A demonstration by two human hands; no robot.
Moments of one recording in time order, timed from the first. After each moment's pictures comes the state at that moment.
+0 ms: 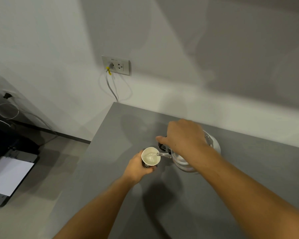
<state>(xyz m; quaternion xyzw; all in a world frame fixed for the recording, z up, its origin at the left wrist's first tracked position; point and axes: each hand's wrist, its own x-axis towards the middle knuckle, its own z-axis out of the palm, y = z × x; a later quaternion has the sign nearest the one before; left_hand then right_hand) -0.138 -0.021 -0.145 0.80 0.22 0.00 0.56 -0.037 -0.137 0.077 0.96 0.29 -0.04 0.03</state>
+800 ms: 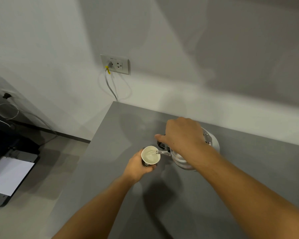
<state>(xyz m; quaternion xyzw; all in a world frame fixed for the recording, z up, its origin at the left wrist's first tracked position) -0.137 -0.021 -0.150 0.80 0.22 0.00 0.55 -0.039 -0.136 0.079 0.95 0.29 -0.03 0.03</state>
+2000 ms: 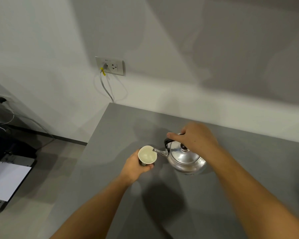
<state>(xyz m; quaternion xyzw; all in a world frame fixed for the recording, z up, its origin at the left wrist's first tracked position) -0.136 -0.018 -0.157 0.80 0.22 -0.01 0.56 -0.006 -0.196 0.048 0.96 0.21 -0.12 -0.12</state>
